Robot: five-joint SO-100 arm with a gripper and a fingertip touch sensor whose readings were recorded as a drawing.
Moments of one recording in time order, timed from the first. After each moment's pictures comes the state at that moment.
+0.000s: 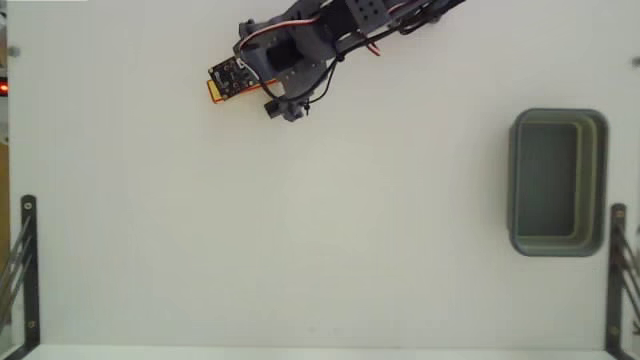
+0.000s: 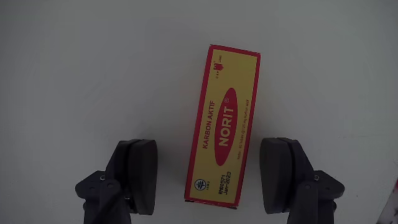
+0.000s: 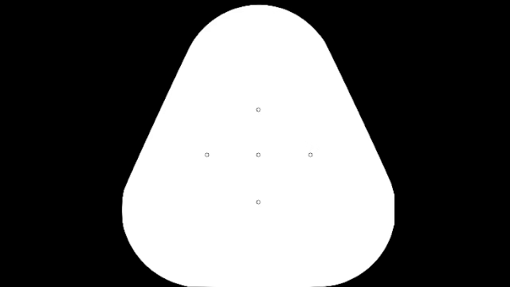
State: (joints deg) arm 59.2 129.6 145.4 40.3 -0.3
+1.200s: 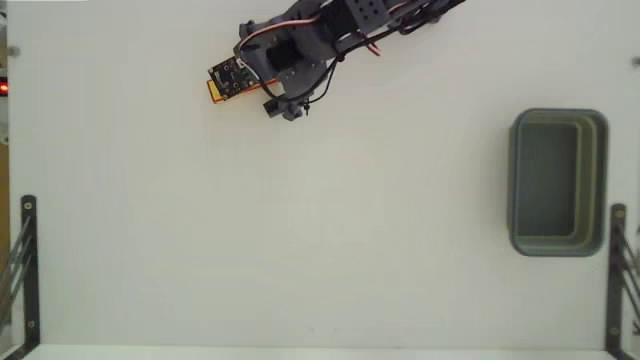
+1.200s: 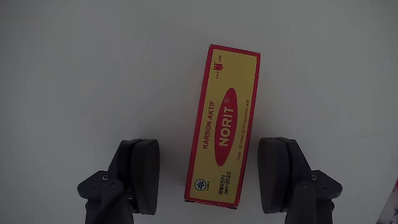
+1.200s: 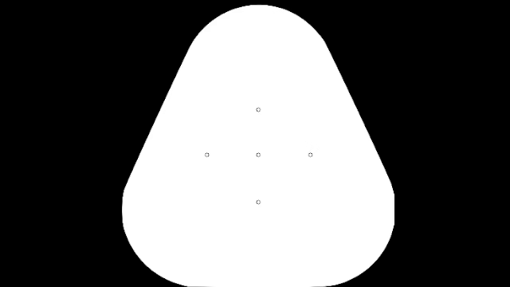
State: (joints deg) arm 59.2 129.6 145.4 40.3 -0.3
